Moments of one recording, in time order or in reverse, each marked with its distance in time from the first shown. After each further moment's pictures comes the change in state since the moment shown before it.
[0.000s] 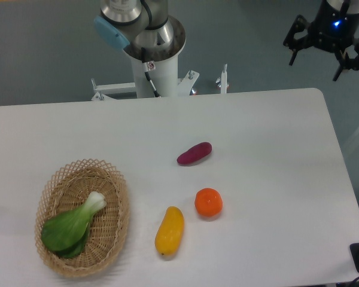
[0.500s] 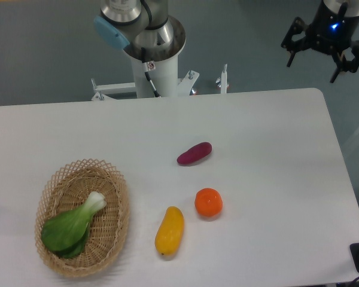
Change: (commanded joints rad) arm -0.005 0.000 -0.017 0.002 -0.008 -0.005
